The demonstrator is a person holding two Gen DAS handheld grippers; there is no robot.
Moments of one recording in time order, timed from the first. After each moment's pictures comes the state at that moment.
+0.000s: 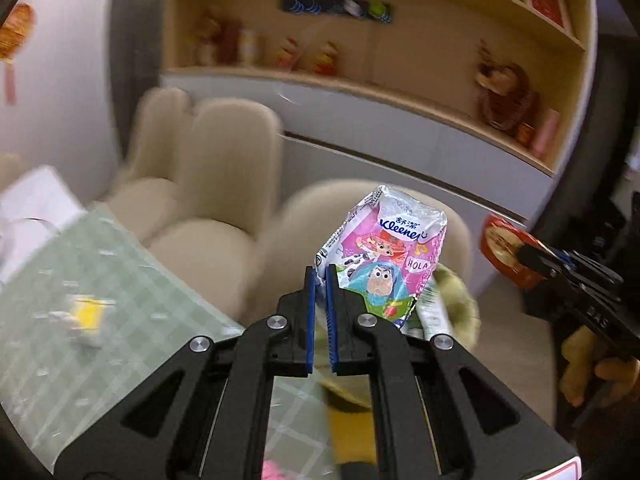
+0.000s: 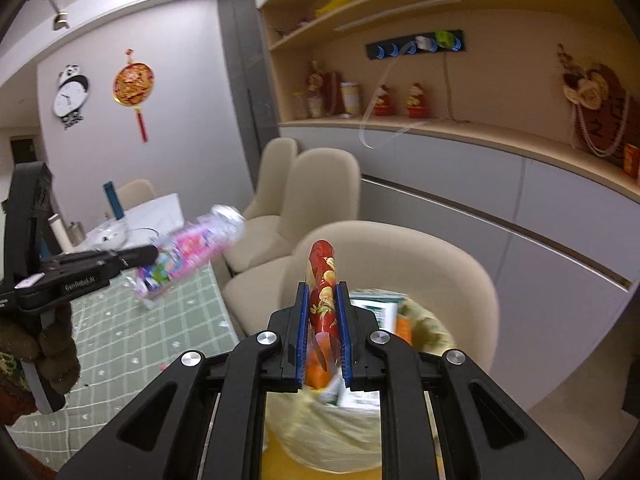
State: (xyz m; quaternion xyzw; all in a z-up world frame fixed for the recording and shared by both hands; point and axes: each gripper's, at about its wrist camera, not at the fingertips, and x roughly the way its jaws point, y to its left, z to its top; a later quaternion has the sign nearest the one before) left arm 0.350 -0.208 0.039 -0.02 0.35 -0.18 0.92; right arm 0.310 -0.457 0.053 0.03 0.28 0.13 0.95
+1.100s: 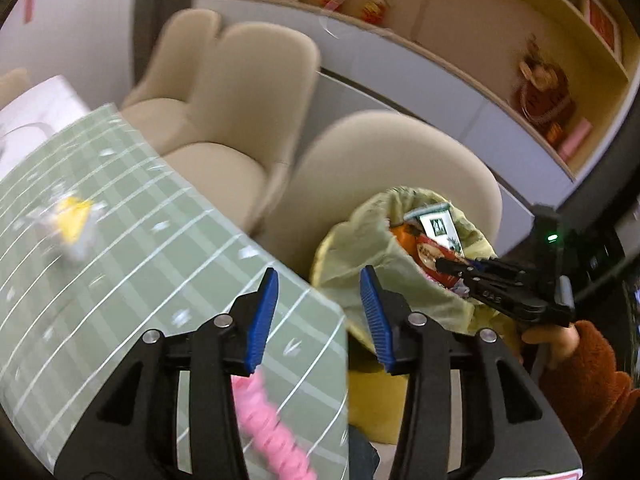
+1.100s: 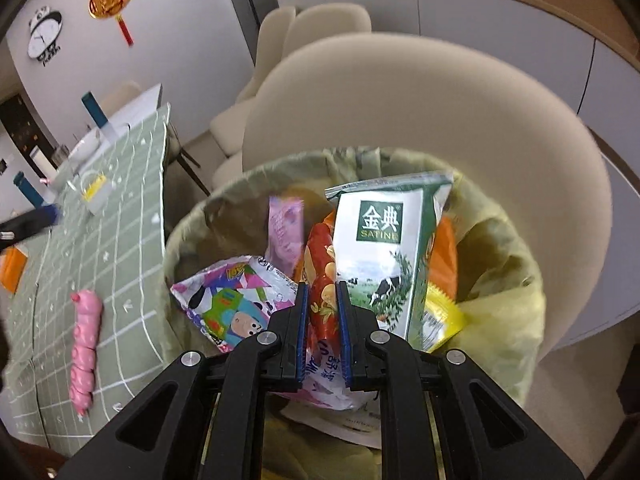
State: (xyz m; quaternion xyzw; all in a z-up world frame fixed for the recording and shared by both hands) left arm 0.335 -0.144 -0.017 -0.09 0.43 -0.12 0.89; right arm 0.420 -0.423 -0.101 -0.01 0.49 0.18 0.86
